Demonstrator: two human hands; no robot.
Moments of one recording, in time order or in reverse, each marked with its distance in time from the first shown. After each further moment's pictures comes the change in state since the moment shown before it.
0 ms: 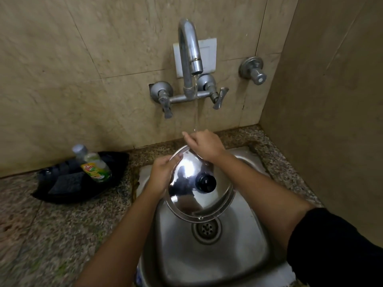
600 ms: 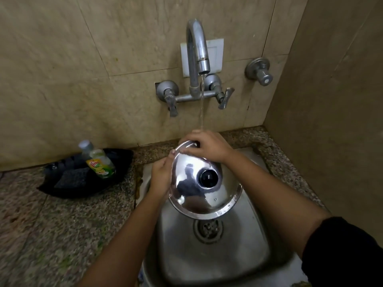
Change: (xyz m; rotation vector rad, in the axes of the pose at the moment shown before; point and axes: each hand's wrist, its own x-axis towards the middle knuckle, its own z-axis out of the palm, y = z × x) left_hand -0.007 -0.008 0.005 -0.161 0.199 -0.019; right_hand -0.006 0.004 -0.011 0.067 -0.078 -0.283
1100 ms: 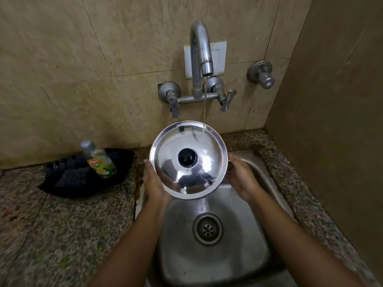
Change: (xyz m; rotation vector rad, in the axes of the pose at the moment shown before) left_hand 0.005 -0.013 -0.013 -0.453 0.328 -0.388; right_hand -0.088 0.025 0.032 1.298 0.322 0.779
